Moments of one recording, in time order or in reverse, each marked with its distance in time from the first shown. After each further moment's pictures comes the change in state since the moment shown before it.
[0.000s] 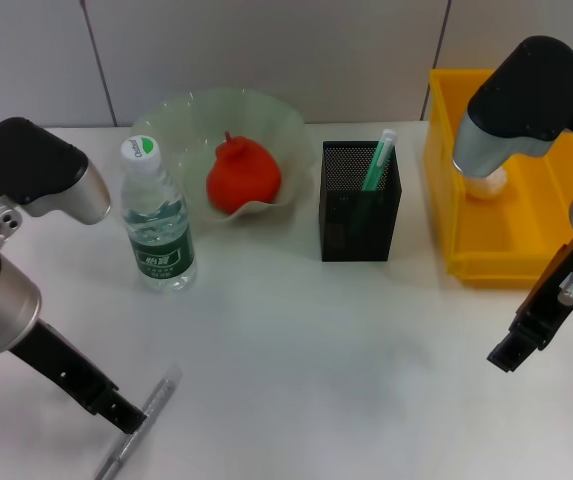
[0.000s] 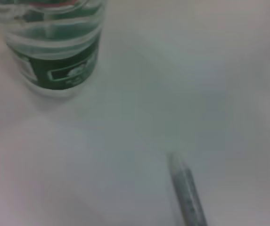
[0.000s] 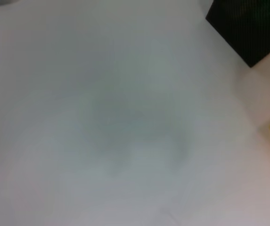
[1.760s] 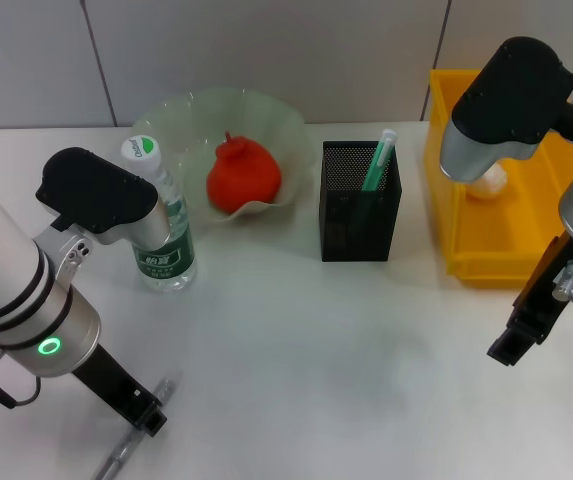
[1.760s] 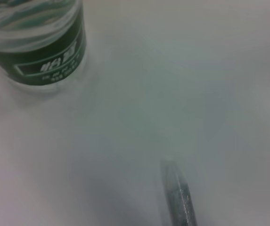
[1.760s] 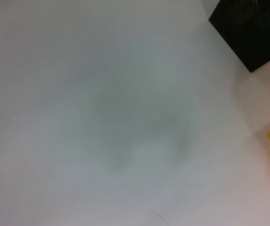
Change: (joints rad) left arm -0.004 -0.005 0.227 -0.039 0.015 -0.127 -0.230; right arm 0.032 0.002 -0.016 0.044 -0.033 0.020 -0.047
